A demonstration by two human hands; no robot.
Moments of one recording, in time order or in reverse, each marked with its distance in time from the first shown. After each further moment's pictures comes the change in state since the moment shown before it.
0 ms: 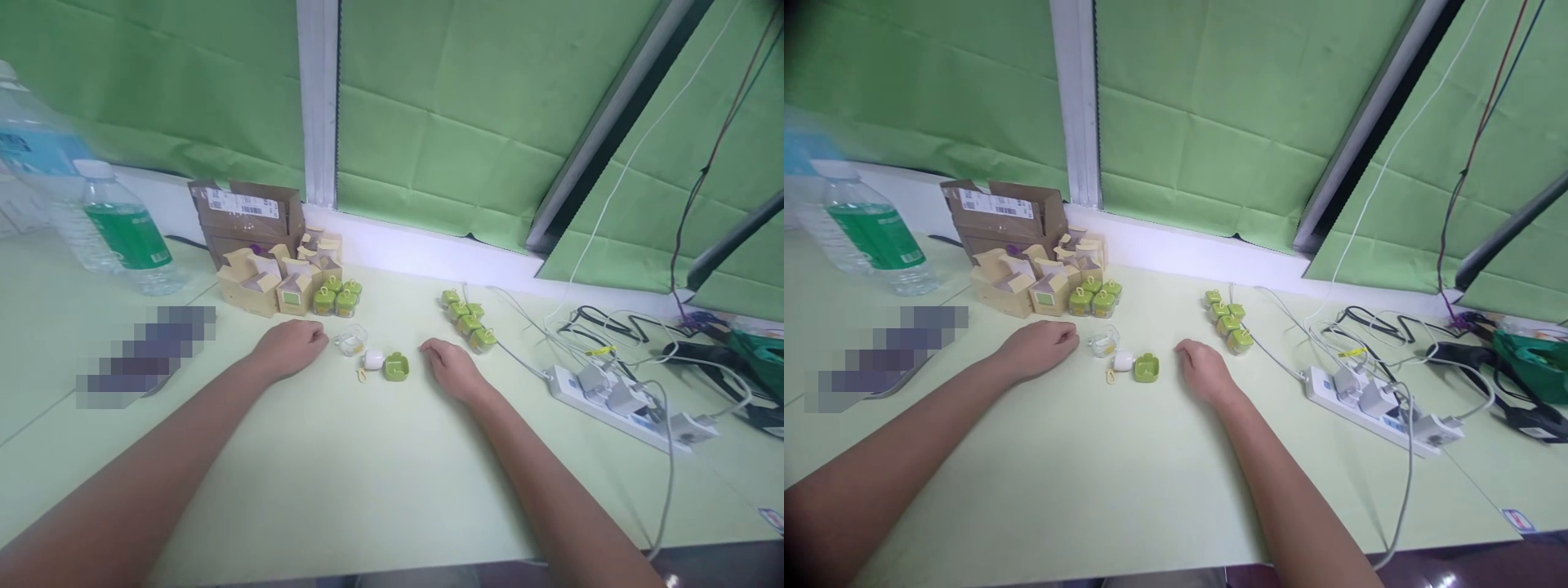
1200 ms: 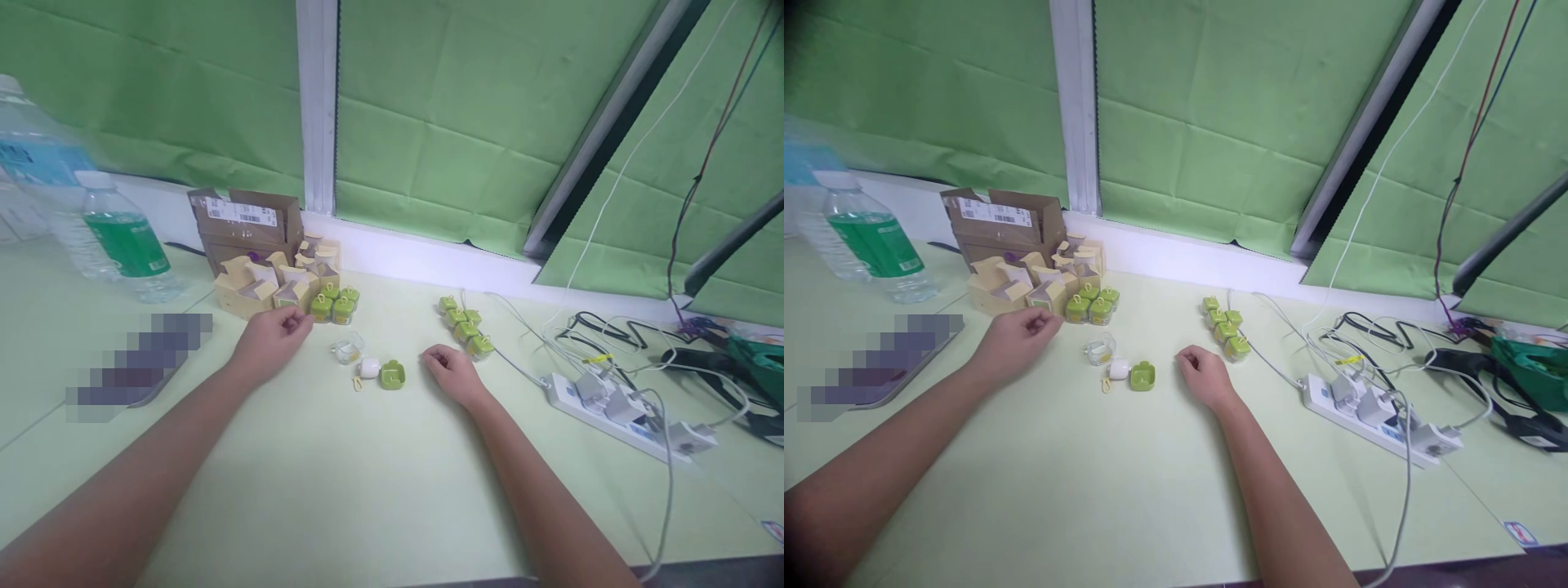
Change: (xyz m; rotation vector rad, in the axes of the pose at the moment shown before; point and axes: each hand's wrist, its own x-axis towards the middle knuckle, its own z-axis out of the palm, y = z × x) left_hand -0.010 0.000 -0.016 -0.357 0.374 -0.067; right_hand 0.001 0.005 -0.001 0.244 0.048 0.142
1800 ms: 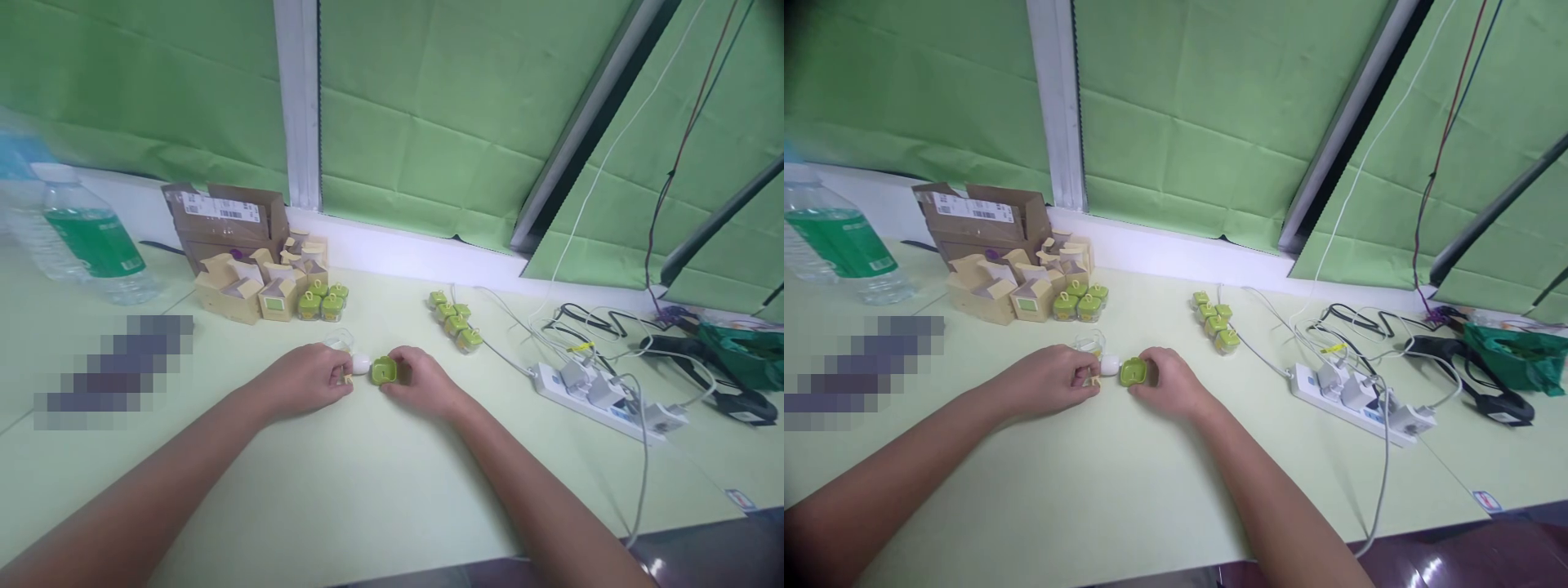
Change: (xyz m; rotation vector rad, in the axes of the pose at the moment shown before) left_hand -0.032 0.049 0.020 0.152 -0.584 0.349; right_hand -0.022 -0.037 0.018 -0.048 -0.151 -0.227
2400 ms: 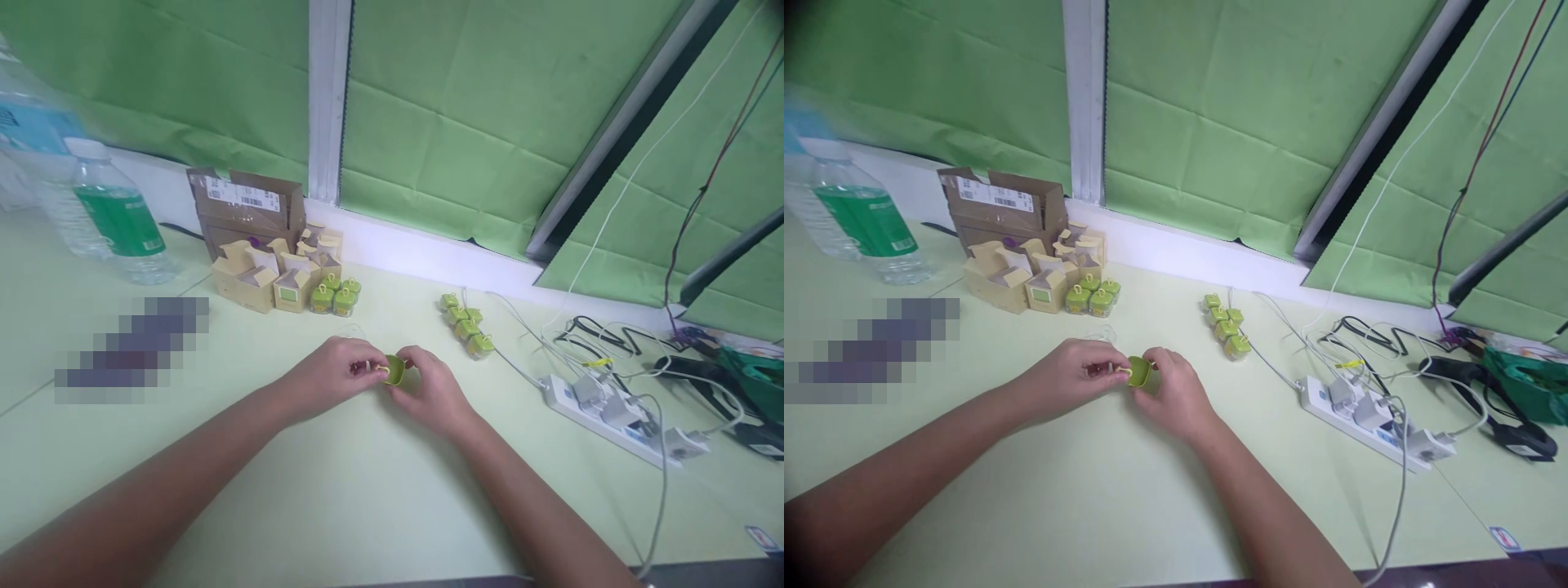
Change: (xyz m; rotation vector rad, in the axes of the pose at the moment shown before) left_hand -0.003 0.027 0.004 -0.416 0.207 0.171; right_hand -0.012 -0.024 0.006 -0.106 0.106 -0.135
